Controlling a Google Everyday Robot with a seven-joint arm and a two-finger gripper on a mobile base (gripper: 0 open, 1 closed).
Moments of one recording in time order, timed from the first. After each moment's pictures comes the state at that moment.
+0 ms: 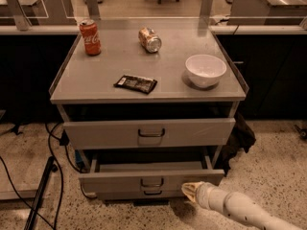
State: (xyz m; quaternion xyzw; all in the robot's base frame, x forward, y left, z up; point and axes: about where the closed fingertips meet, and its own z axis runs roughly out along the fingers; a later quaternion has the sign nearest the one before) arm 0.530 -0.166 0.362 -0.66 0.60 -0.03 0.45
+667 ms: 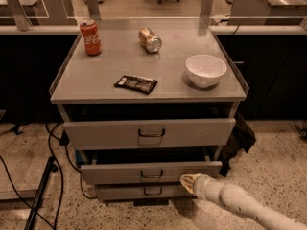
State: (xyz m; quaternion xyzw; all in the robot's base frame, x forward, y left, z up) arm 0.570 -0.165 0.359 -0.65 0.60 -0.05 0.46
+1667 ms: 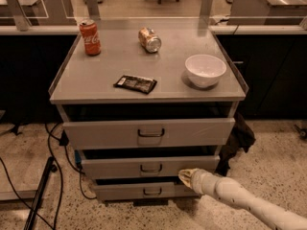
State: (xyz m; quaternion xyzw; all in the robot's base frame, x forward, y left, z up) arm 0.603 -0.162 0.352 -0.64 0.61 -0.05 0.46
